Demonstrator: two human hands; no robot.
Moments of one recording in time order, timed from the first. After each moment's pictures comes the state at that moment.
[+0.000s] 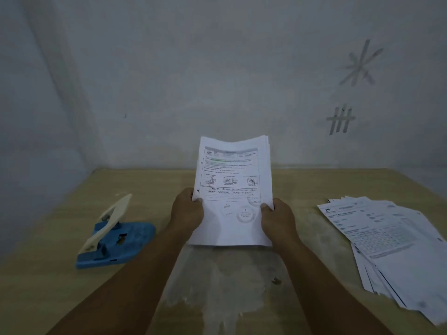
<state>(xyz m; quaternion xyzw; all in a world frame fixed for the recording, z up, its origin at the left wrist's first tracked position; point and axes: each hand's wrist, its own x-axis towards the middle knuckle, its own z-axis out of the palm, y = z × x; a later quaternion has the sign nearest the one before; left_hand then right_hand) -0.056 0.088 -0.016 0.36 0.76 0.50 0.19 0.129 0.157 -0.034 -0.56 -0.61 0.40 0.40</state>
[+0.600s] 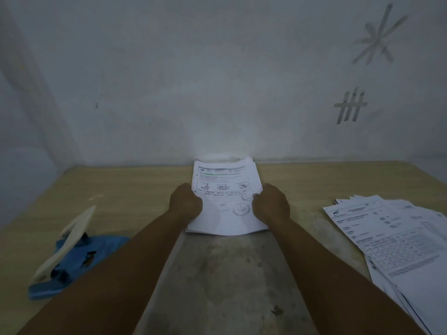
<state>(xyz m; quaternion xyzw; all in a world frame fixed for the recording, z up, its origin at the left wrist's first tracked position) -0.083 0.177 -0.043 0.38 0.83 0.36 0.18 0.101 0.249 -0.043 -0.62 -0.71 0.23 0.22</state>
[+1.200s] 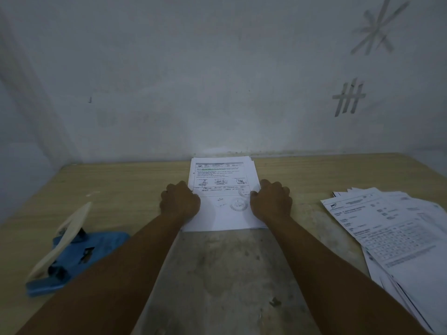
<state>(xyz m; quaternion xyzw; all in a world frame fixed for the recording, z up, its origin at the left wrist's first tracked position) -0.083 0.173 -0.050 0.39 0.89 0.23 0.10 0.106 0.244 -0.051 -0.64 -0.73 0.13 0.19</state>
